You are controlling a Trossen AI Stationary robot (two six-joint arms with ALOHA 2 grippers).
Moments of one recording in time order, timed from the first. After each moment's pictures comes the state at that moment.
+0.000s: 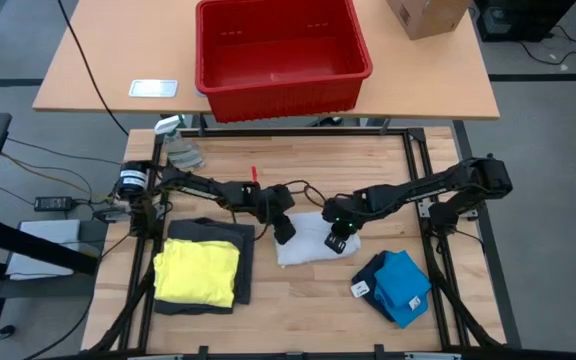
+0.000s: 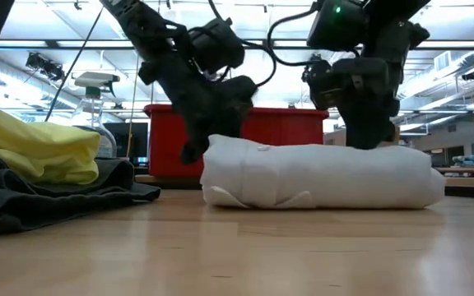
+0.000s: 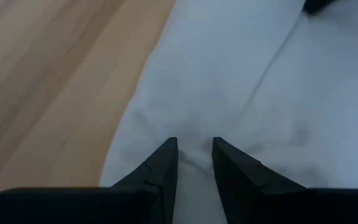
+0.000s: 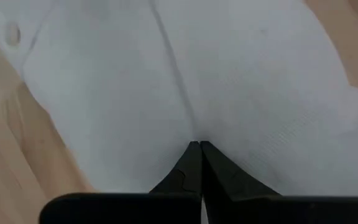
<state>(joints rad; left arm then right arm) 0.07 1.83 1.07 -0.13 0.09 -0.51 0.05 1.55 0.89 -0.54 -0.11 0.66</state>
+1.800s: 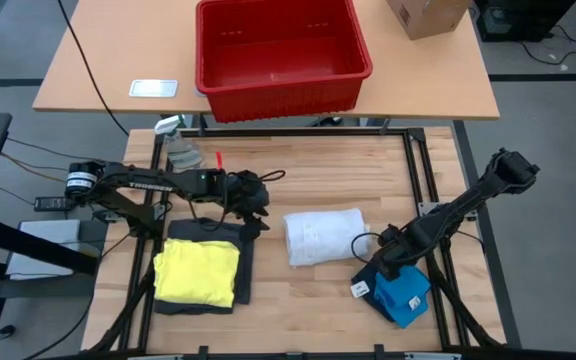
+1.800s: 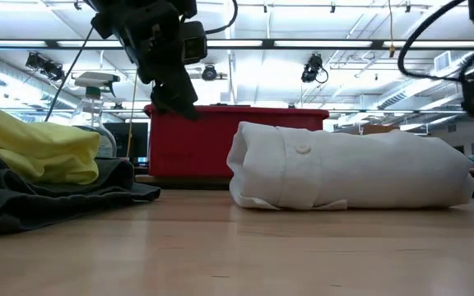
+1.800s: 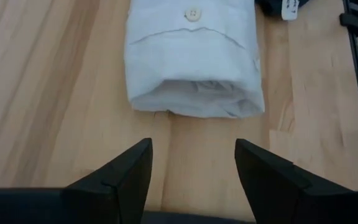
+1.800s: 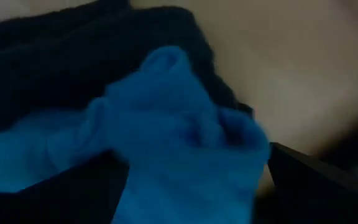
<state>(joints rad) 0.09 1.42 0.96 -0.38 0.21 -0.20 0.54 1.29 0.66 -0.95 -0.25 1.54</state>
